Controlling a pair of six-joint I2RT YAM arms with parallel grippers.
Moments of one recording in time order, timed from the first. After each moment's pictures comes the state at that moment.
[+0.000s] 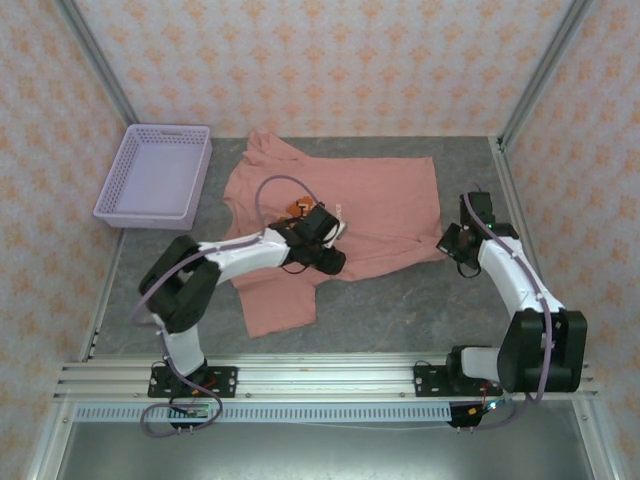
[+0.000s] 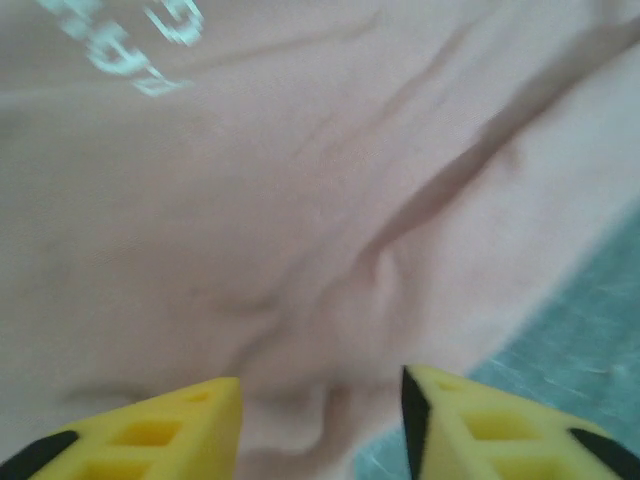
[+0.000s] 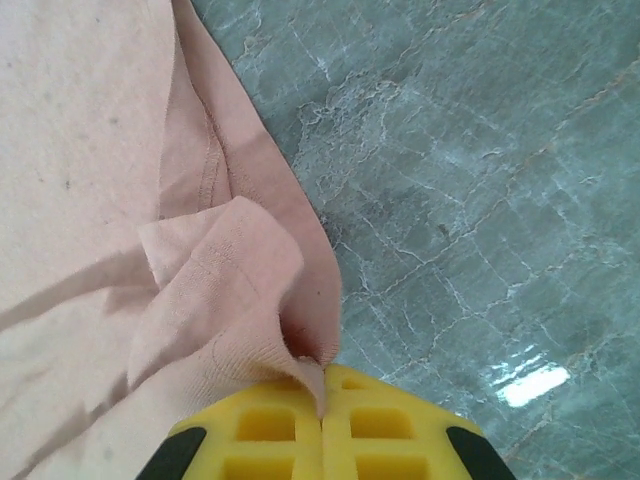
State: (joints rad) left arm -0.71 1.77 1.16 -0.42 0.09 -0.30; right arm -0.02 1.29 0.88 -0.73 0.05 0.57
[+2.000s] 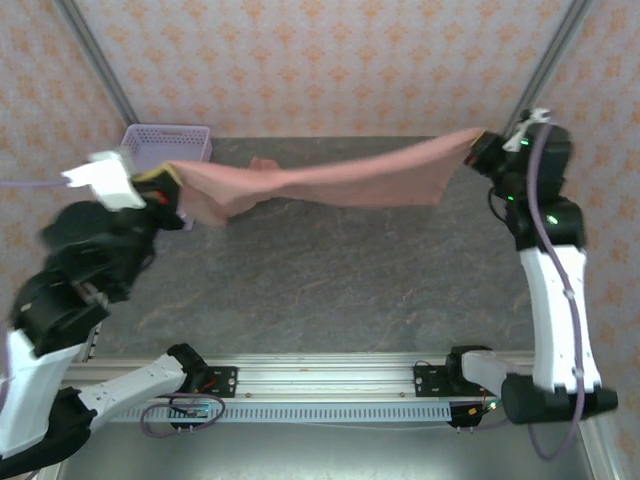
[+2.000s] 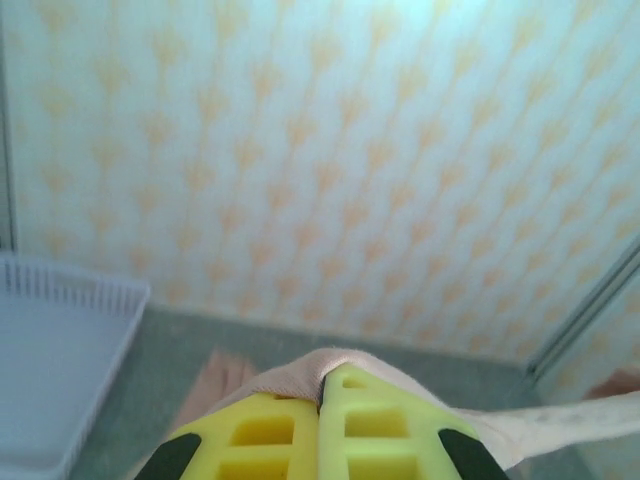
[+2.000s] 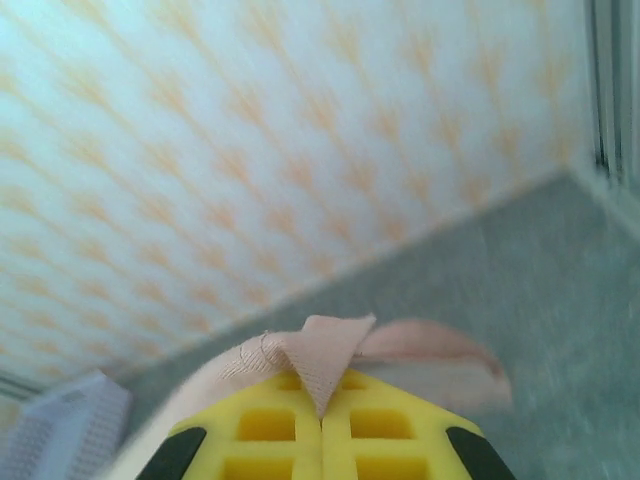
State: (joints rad) left arm -0.65 0.85 1.66 -0.84 -0.59 -0.35; right arm 0.02 1.08 1.61 -0.74 -0.02 0.51
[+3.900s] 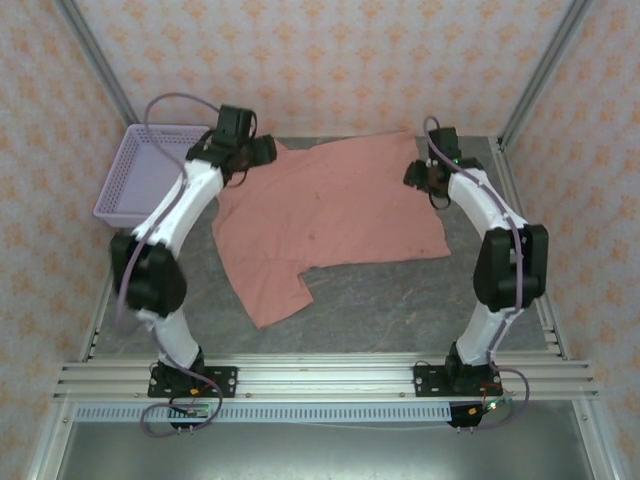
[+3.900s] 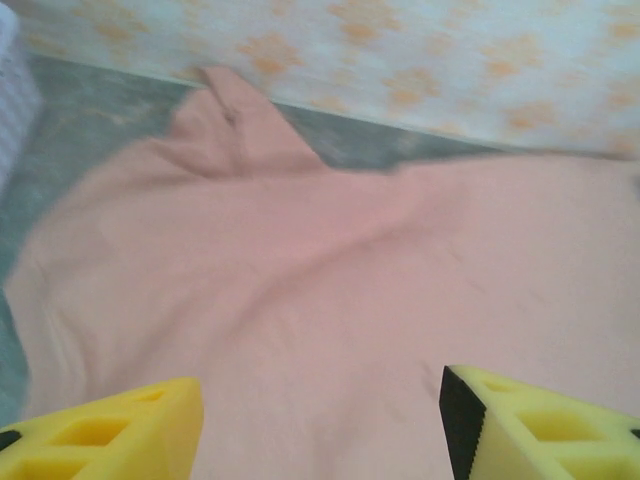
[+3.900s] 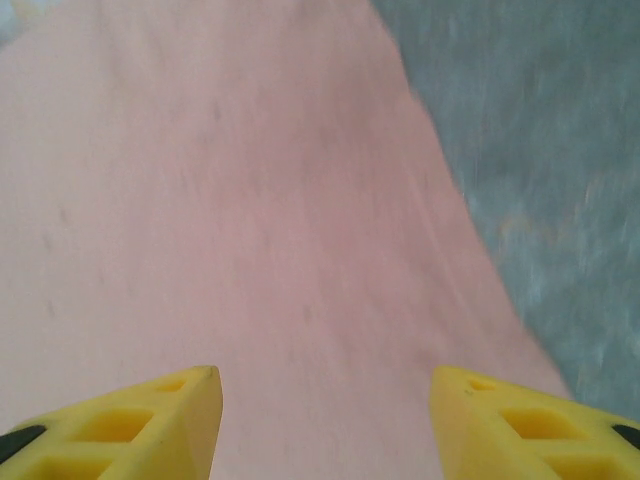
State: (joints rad) left arm -0.24 1.70 1.58 -0.59 -0.07 -0.45; right arm 0.11 1.77 1.41 -0.62 -0.01 0.44
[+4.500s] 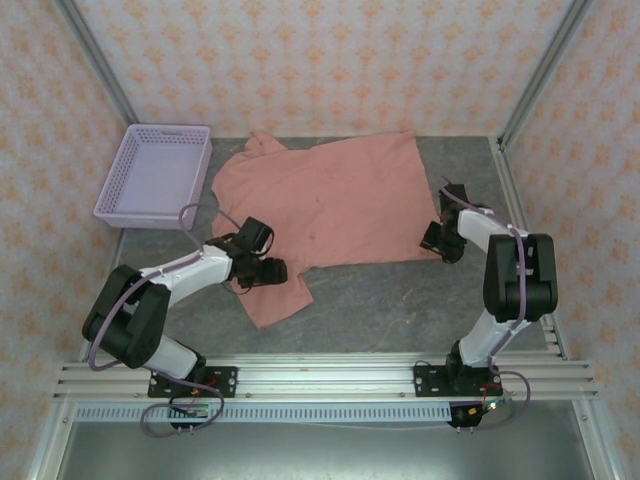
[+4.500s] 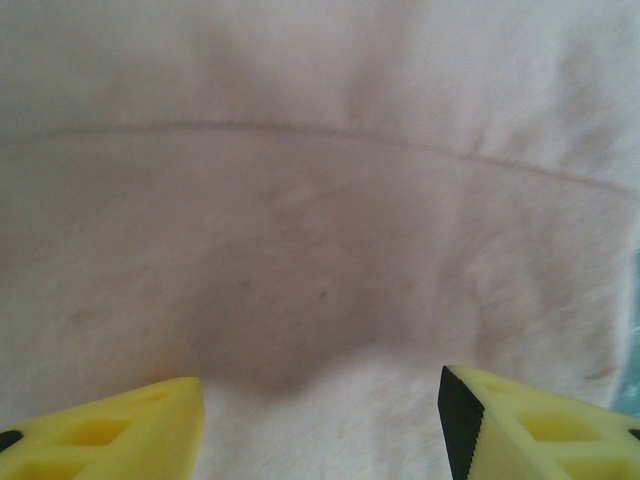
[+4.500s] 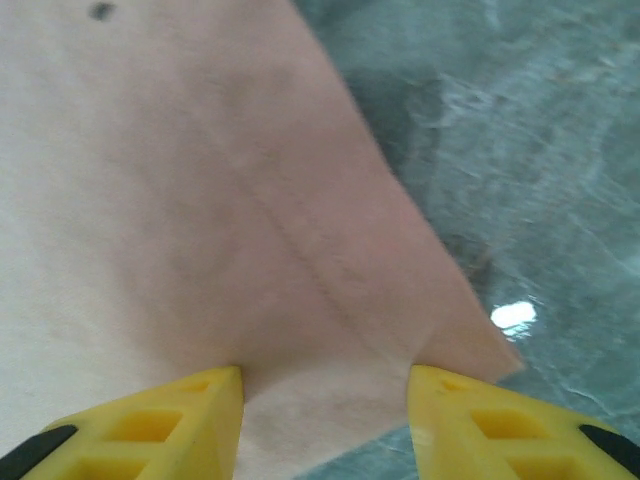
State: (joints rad) left arm -0.43 1.48 0.75 -0.51 0.11 -0.58; right arm 0.00 1.70 1.01 -0.65 -0.01 0.52
